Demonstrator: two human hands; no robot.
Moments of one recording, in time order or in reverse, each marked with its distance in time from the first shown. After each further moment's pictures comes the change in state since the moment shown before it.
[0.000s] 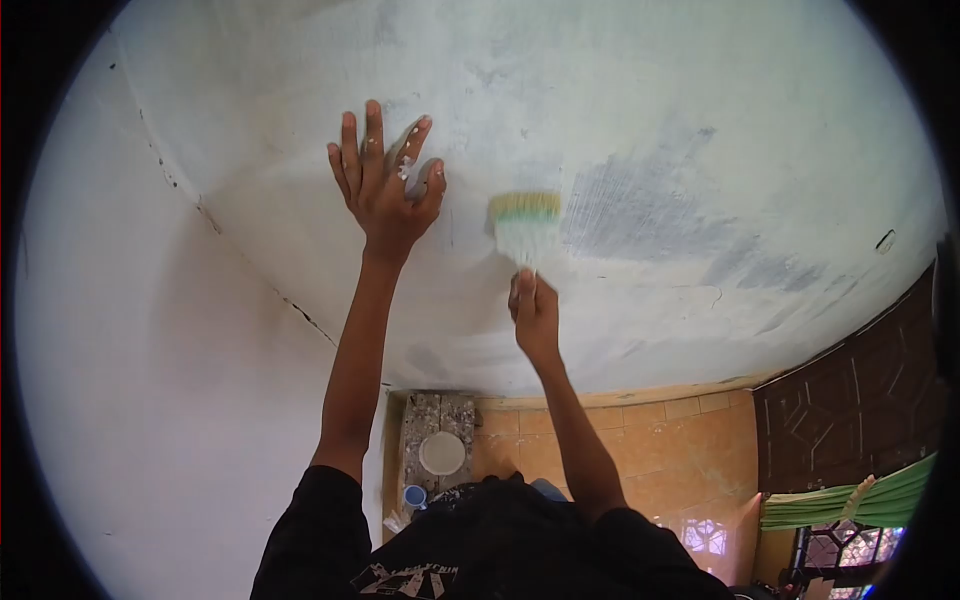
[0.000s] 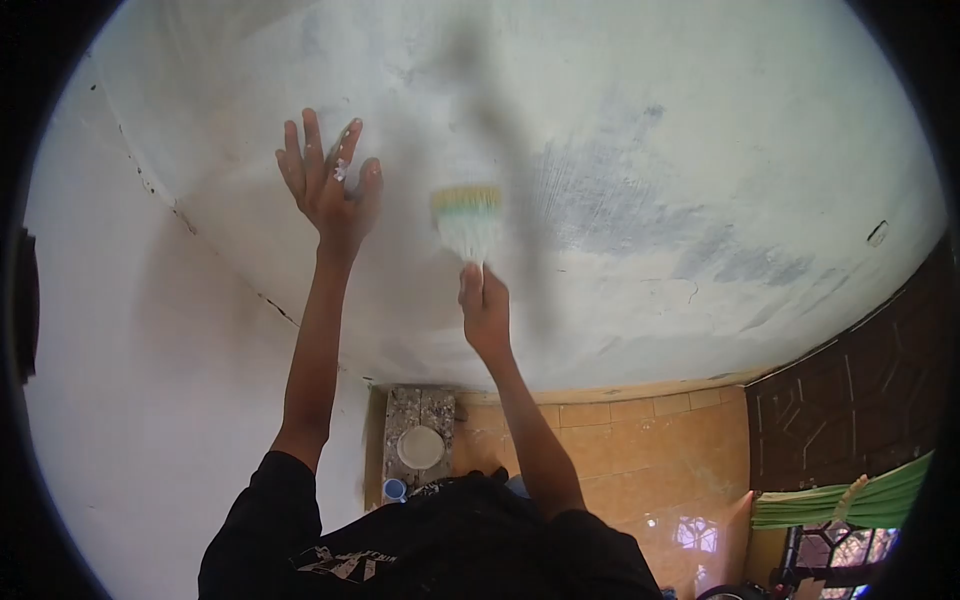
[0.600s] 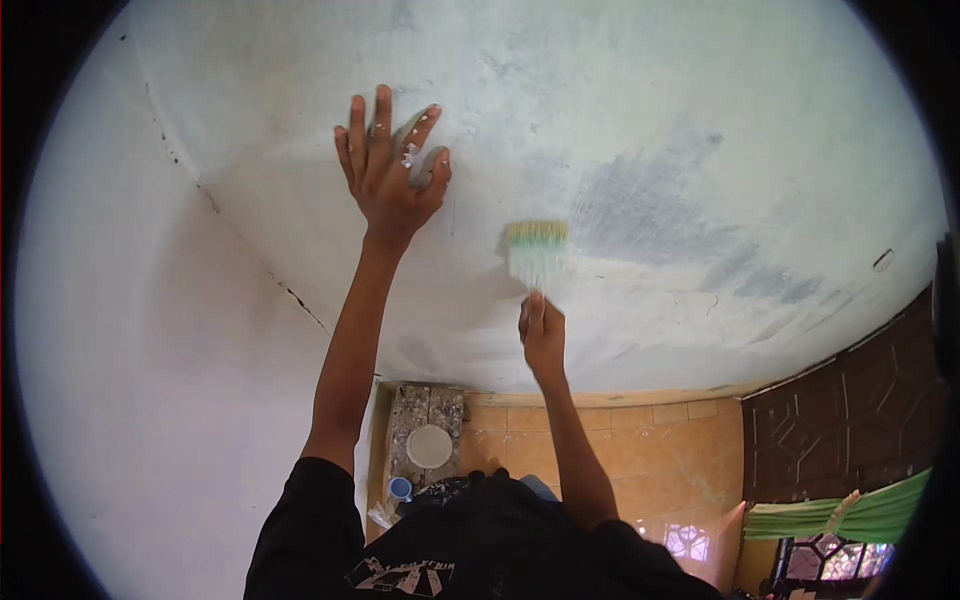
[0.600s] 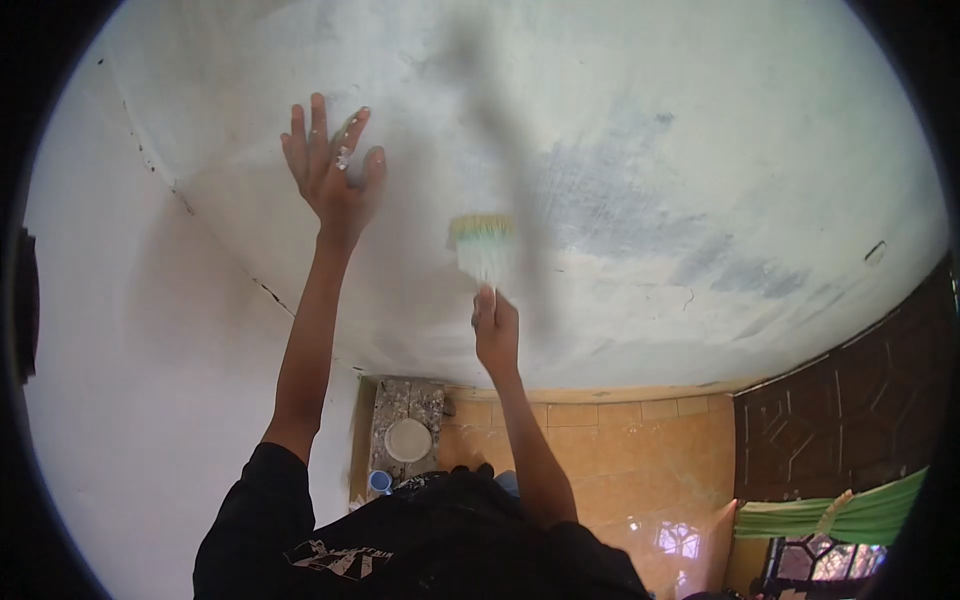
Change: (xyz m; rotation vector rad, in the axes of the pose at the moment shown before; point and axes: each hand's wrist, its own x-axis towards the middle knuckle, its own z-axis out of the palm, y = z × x) left_hand 0.001 0.002 -0.002 -0.019 0.014 -0.033; right_hand -0.032 0.009 -0.025 -0.002 -0.002 0.121
